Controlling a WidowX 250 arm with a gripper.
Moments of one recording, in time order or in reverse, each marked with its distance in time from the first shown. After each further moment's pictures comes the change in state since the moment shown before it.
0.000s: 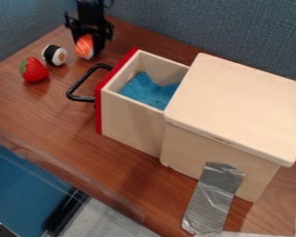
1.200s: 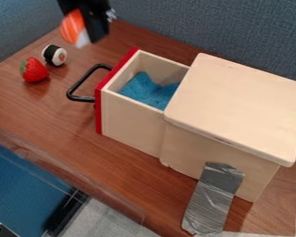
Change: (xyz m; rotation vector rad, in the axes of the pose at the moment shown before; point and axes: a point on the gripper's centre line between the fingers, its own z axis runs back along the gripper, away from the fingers) arm -0.134 -0.111 0.145 -0.144 -0.119 -0.405
